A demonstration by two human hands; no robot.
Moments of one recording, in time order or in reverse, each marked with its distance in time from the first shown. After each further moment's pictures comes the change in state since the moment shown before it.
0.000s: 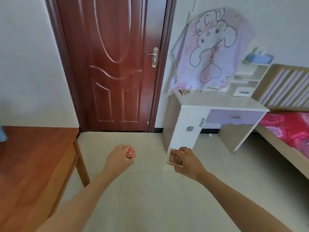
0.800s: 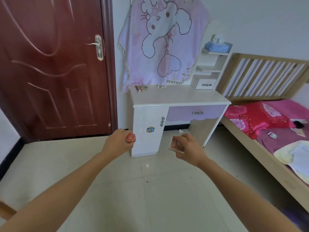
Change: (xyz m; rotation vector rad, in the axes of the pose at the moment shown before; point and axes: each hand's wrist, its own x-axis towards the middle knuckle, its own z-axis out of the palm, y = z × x) left_hand 0.171 0.271 0.179 -0.008 -0.002 0.273; right_hand 0.031 0.331 -0.111 0.025 0.126 0.161
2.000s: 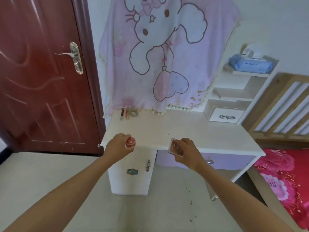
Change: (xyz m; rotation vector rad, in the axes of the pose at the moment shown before) left_hand 0.403 0.086 0.167 0.076 0.079 -0.203; right_hand 0.410 0.284 -0.048 0.045 -0.103 -0.184
